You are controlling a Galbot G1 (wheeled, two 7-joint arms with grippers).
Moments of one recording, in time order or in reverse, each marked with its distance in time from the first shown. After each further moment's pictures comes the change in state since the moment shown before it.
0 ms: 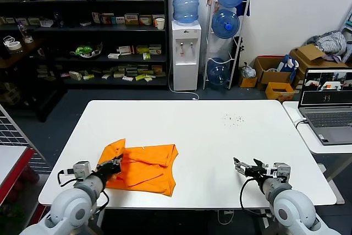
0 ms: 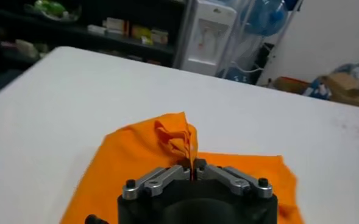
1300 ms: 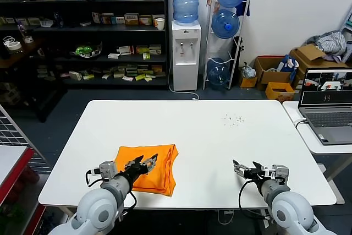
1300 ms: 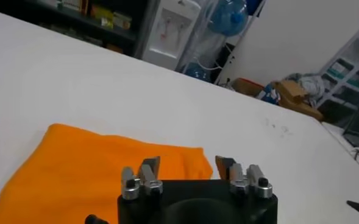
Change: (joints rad) left arm -0.057 -0.094 0.100 -0.042 -0.021 0.030 -0.038; right arm -0.005 0.004 -0.008 -0.007 0.010 0.003 0.005
